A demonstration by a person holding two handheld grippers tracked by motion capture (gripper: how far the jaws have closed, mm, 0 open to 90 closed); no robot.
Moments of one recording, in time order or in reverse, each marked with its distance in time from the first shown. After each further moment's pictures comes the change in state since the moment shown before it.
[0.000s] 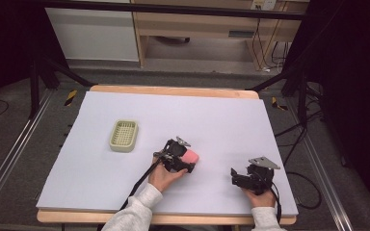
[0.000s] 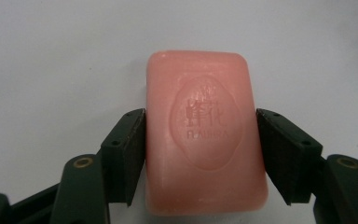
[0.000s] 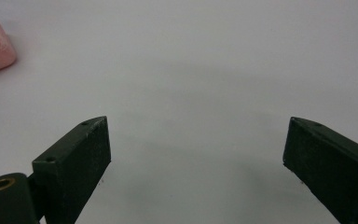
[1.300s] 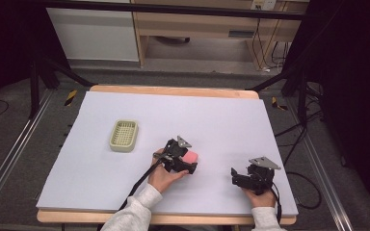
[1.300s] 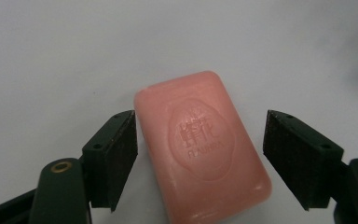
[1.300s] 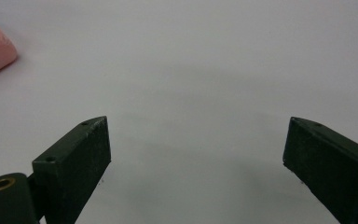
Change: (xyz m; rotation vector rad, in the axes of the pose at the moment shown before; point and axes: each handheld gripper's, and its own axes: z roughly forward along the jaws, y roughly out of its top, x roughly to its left) left arm -0.005 0.000 -0.009 -0.067 0.009 0.052; right arm 0.000 0.000 -0.001 -0.007 -0.002 0.005
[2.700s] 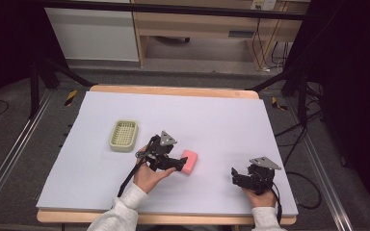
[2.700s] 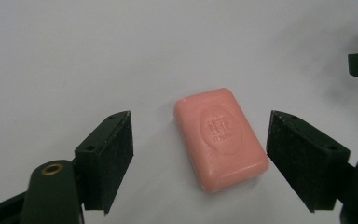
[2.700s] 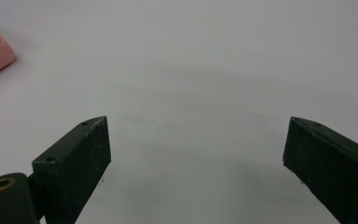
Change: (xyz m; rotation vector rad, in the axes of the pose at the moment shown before) left arm 0.016 -0.005 -0.050 -0.121 0.020 0.004; right arm -0.001 0.000 -0.001 -0.006 -0.004 0.000
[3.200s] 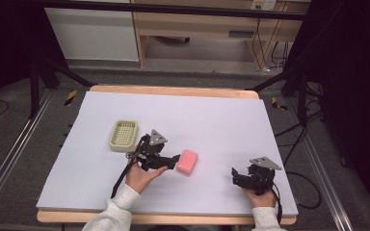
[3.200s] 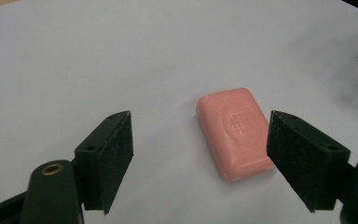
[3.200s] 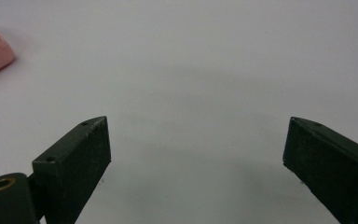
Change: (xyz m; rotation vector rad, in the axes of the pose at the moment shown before) left arm 0.014 -0.008 -0.016 -0.043 0.028 -0.031; right arm 0.000 0.000 0.000 0.001 -0.001 0.005
